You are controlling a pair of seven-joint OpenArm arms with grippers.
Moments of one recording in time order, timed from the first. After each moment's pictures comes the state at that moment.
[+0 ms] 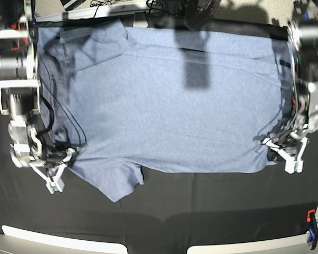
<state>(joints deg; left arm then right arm) -19.7 -18.5 -8.8 46.7 -16.3 -23.3 10.2 32.2 25.8 -6.2 43.7 7.8 31.1 -28.3</state>
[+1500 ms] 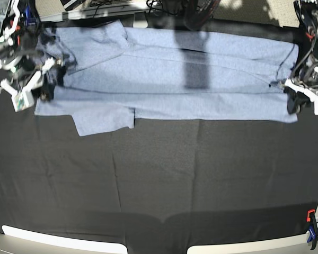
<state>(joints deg) 15.7 -15.5 -26.8 88.1 -27.7 -29.9 23.3 -25.1 21.2 28.0 107.2 19.8 36.1 -37.0</state>
